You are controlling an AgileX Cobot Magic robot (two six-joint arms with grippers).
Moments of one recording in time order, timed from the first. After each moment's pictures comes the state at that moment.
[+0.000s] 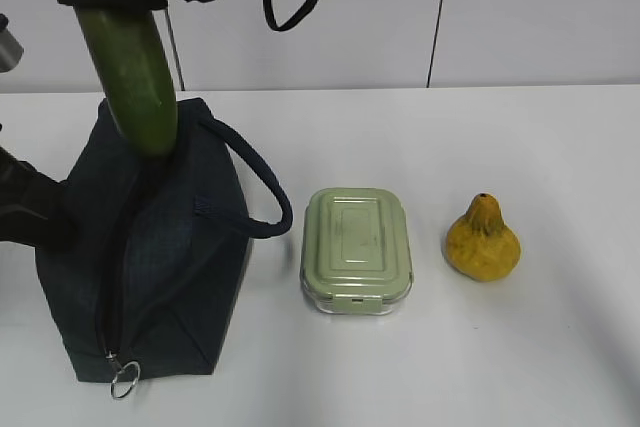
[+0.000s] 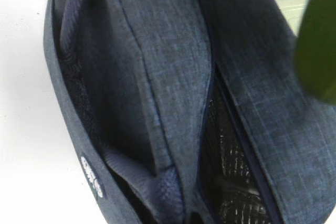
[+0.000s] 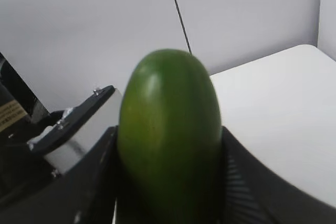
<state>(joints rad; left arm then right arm) -0.20 1.27 -0.86 -0.38 0.87 0.28 0.51 2.08 -1.92 1.36 0.91 -1.30</state>
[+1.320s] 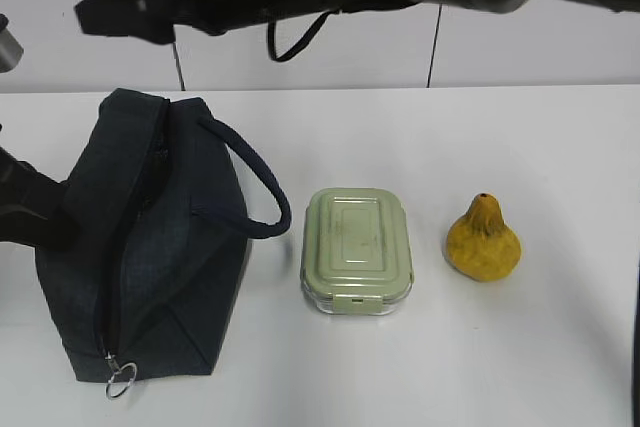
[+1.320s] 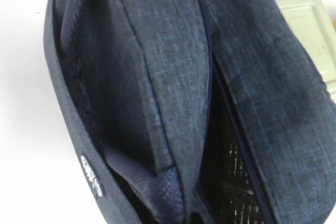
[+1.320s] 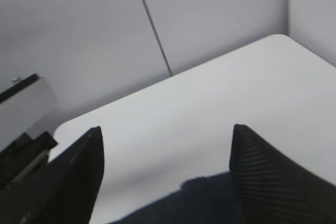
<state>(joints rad) -0.20 1.27 -0.86 -0.38 0.87 0.28 0.47 2.15 -1.92 1.40 0.84 -1.34</state>
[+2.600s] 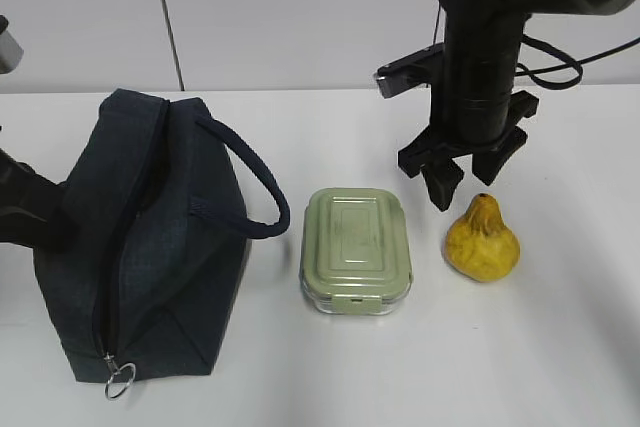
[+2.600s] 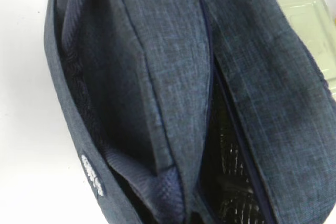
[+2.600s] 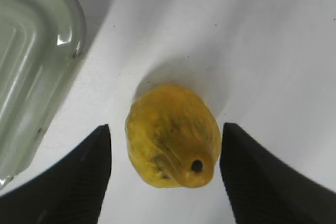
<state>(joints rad) -0.20 1.27 -0.86 -0.37 0.88 0.28 0.35 2.05 -1.67 -0.13 1.23 -0.07</state>
